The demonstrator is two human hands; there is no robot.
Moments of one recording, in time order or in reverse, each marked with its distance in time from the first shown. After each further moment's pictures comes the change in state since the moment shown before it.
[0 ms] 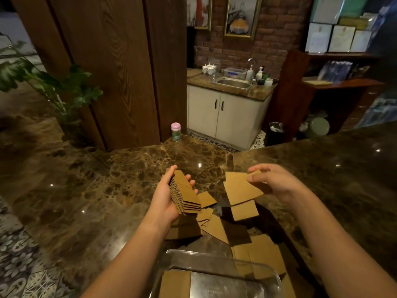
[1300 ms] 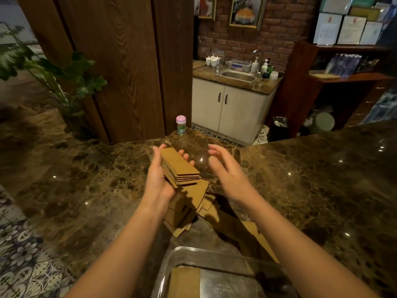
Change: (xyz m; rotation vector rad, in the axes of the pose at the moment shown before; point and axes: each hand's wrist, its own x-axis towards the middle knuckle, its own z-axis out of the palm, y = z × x) left_hand 0.027 0.040 -0.012 -0.140 -0.136 0.213; right_hand 0.003 -0.011 0.126 -0.173 -0.057 -0.626
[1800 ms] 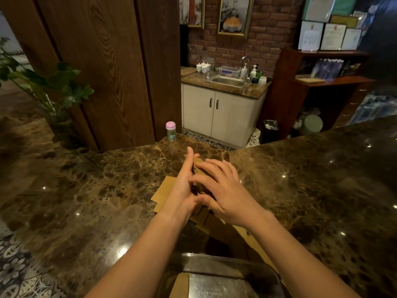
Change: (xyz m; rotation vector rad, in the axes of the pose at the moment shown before) left_hand -0.028 -0.061 0.059 0.205 -0.108 -0.288; right_hand -0.044 -0.010 -0.026 -0.672 -0.068 -0.451
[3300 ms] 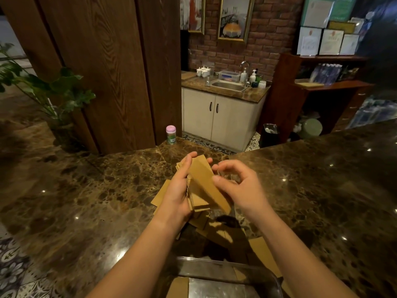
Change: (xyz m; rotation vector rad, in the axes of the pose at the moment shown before) left_hand -0.011 0.008 0.001 -0.104 -0.163 0.101; right_hand -0.001 -0.004 -0.029 0.787 0.308 0.587
